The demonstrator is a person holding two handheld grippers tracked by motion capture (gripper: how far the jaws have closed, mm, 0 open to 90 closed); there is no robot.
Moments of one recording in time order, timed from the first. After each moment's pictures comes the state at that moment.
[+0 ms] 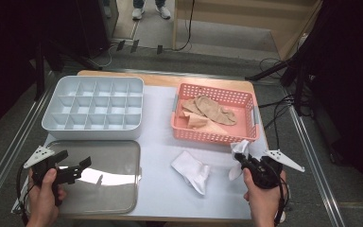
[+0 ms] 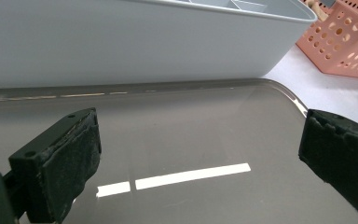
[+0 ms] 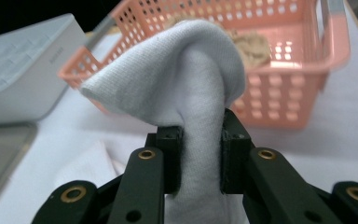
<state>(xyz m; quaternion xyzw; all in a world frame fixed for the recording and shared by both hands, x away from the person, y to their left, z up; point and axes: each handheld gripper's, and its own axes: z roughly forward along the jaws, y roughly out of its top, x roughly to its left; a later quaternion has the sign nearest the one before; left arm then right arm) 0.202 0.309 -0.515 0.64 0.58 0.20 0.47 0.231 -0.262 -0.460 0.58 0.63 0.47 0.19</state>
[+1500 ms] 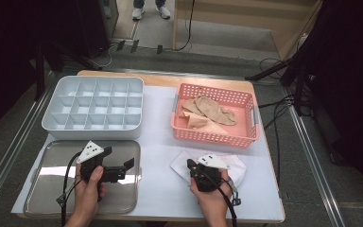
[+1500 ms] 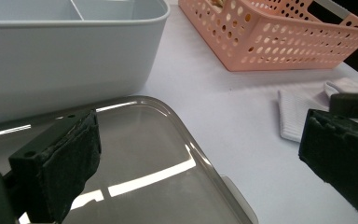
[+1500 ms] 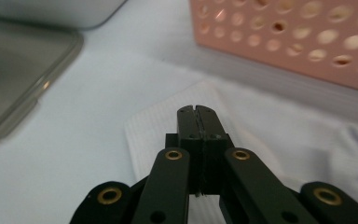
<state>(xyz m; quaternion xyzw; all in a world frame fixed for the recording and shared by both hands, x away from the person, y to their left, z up) 0.221 0.198 -0.500 0.68 0.51 0.16 0.50 0.232 -0.132 -0.506 0.49 0.74 0.43 0.18</state>
